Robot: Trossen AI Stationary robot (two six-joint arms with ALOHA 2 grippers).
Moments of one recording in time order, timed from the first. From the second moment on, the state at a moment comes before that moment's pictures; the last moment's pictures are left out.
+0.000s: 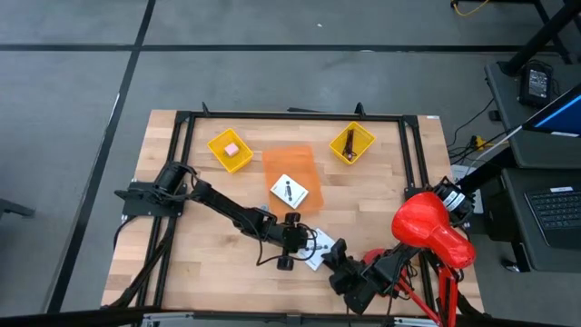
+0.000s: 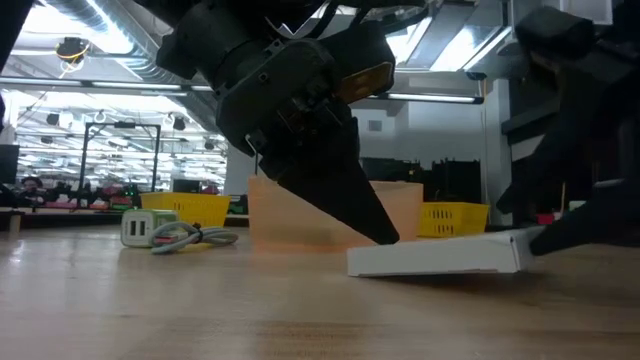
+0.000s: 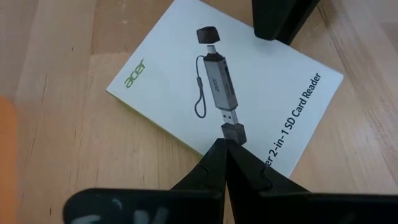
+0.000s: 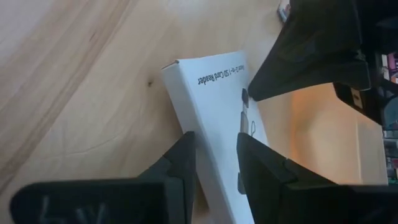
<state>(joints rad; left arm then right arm) -0.33 2.08 1.18 0.02 -0.11 -0.21 0.79 1.97 1.06 -0.22 0.88 -0.04</state>
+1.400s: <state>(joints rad) -0.34 2.09 1.18 0.10 -0.05 -0.22 0.78 1.97 1.06 -0.12 1.12 -0.16</state>
